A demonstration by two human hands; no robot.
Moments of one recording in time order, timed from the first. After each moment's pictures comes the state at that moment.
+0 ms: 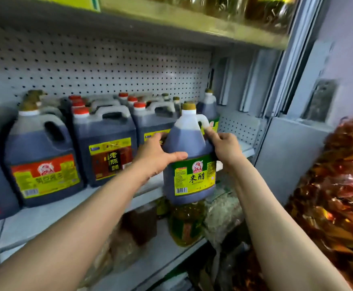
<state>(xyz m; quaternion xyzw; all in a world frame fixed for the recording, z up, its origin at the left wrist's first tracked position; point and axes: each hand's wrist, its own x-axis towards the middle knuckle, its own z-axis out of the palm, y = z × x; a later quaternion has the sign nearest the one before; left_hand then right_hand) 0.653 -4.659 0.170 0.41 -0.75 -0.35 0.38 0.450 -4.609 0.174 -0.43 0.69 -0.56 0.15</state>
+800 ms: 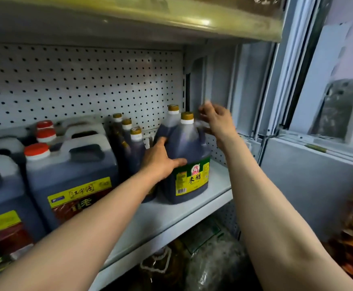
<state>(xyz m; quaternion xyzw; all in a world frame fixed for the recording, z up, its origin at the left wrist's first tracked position) 0.404 -4.823 0.175 0.49 -0.78 -0.22 0.32 0.217 -4.801 0.231 -0.46 0.55 -0.67 0.20</state>
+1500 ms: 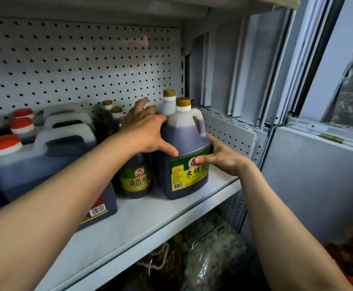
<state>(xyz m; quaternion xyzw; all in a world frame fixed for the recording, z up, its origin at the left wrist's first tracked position) 0.411 -4.848 0.232 0.45 -0.88 0.06 0.12 0.172 -4.799 0.125 -0.58 0.48 -0.47 0.46</state>
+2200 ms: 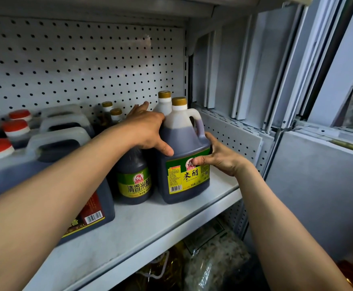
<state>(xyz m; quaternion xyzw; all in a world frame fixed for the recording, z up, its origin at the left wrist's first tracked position) 0.404 -4.860 0.249 0.48 -0.88 0.03 0.04 0.174 -4.816 0.133 -0.59 0.50 -0.46 0.44</state>
